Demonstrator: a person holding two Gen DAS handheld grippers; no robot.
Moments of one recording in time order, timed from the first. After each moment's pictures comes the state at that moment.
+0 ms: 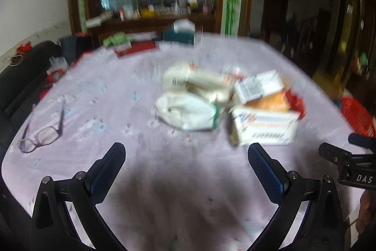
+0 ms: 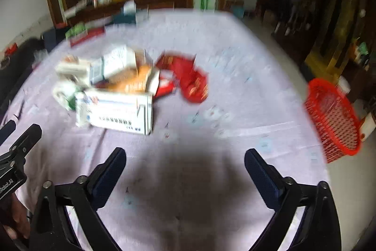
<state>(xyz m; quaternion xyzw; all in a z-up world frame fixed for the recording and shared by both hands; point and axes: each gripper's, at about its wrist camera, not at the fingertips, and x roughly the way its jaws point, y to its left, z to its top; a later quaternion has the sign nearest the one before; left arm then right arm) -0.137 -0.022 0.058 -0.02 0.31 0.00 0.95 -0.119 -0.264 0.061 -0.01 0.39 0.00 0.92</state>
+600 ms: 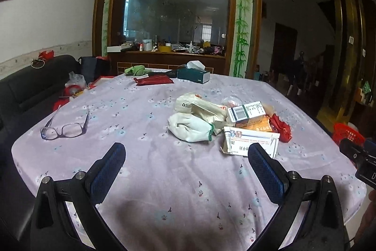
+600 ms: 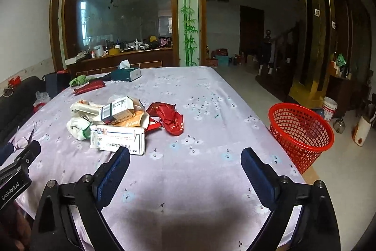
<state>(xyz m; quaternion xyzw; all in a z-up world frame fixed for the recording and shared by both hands) -0.206 -0.030 0.073 -0.04 0.21 0.04 0.98 -0.196 -0.281 0.081 0.02 0.25 -0.03 0.97</state>
